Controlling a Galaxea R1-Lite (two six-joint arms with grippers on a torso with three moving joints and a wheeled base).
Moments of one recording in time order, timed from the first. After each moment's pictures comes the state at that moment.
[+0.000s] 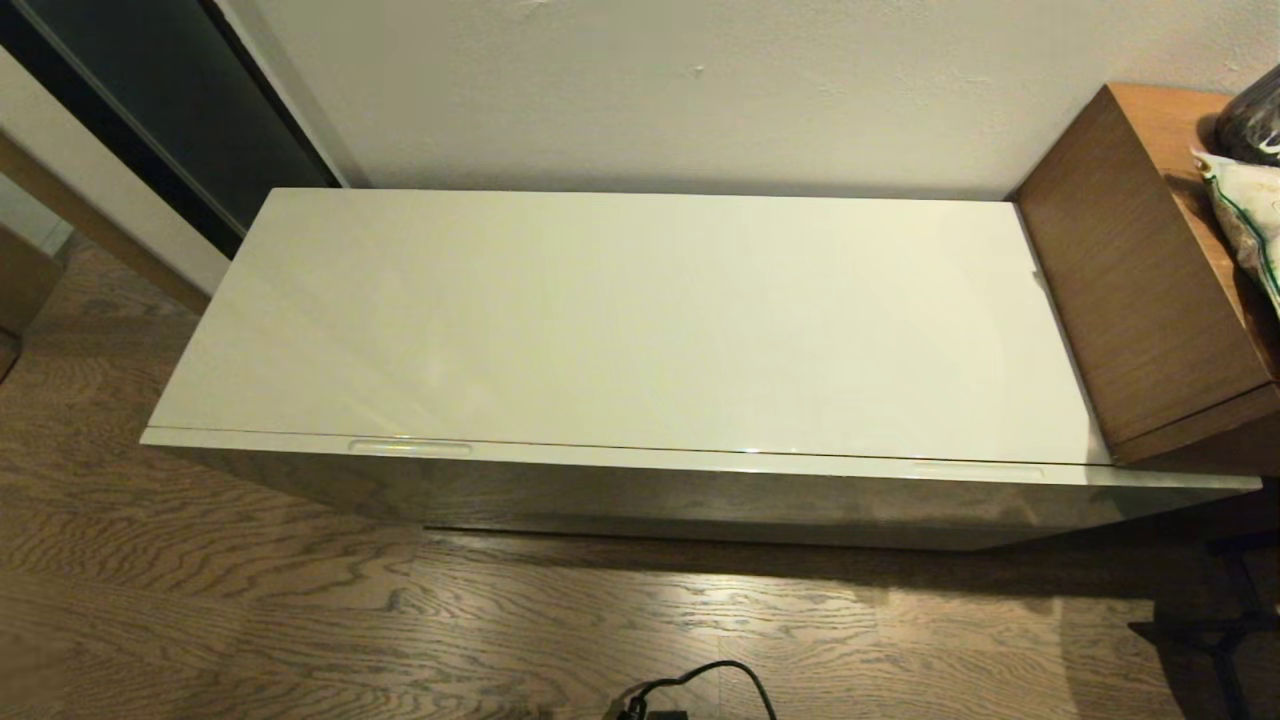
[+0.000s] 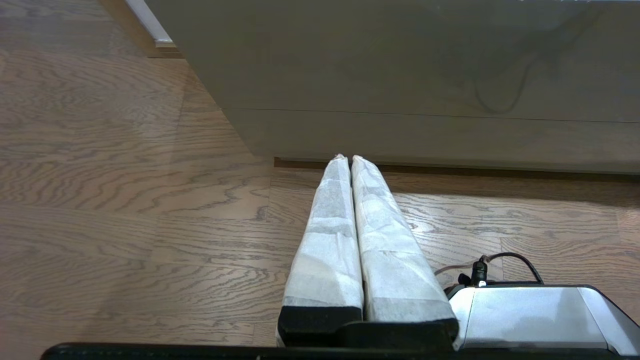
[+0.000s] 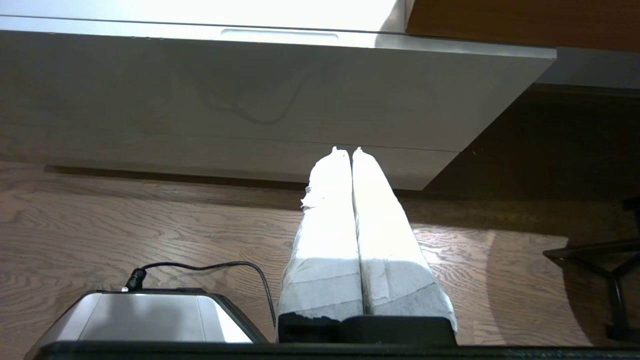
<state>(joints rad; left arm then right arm) 0.00 0.00 0.00 0.01 0.00 0.04 0.01 0.00 0.00 -0.01 0.00 -0.03</state>
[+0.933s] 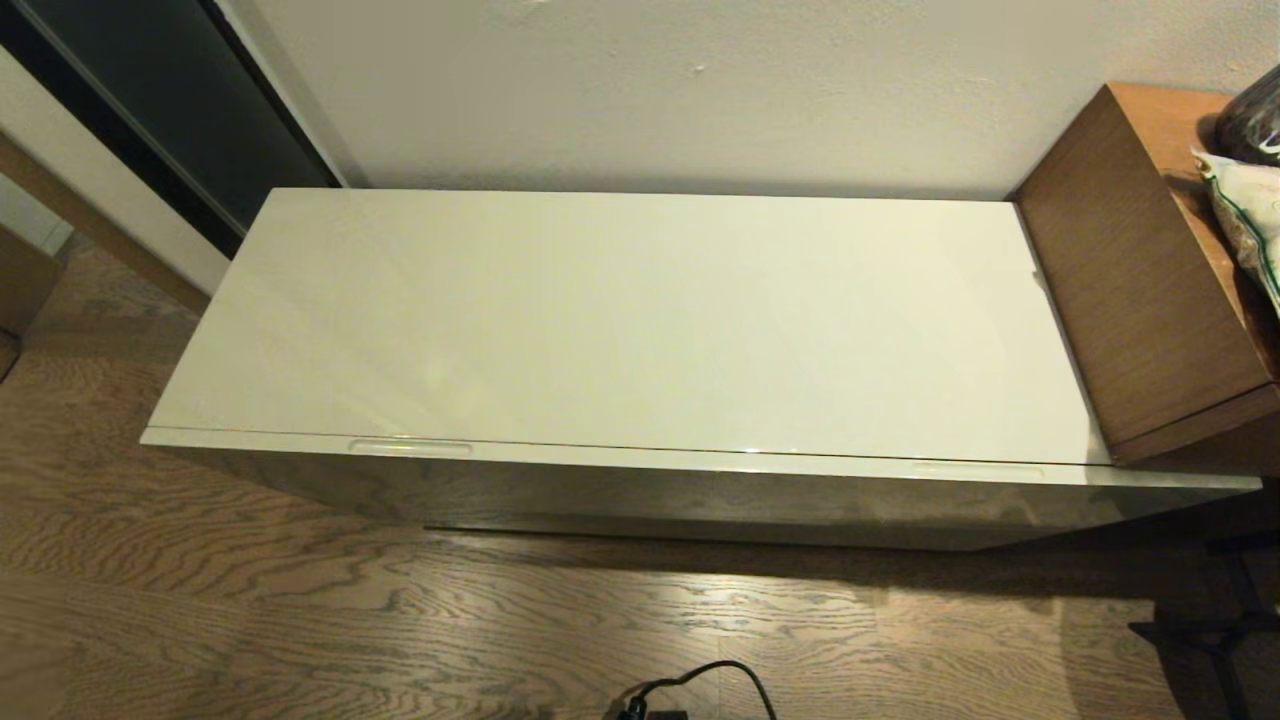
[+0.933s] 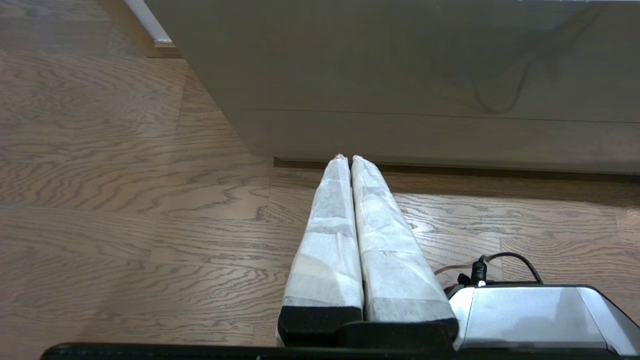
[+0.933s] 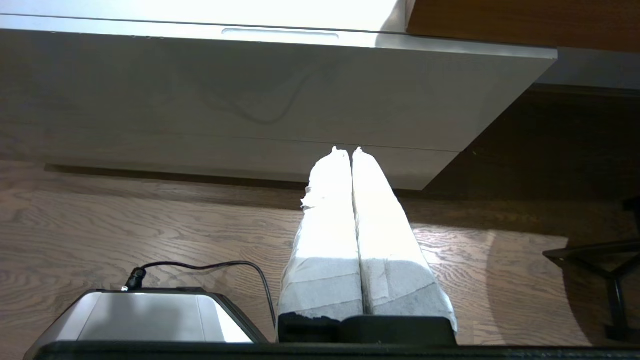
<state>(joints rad) 0.00 0.00 0.00 0.01 0.00 0.04 0.01 0.00 0.00 -0.01 0.01 -0.03</state>
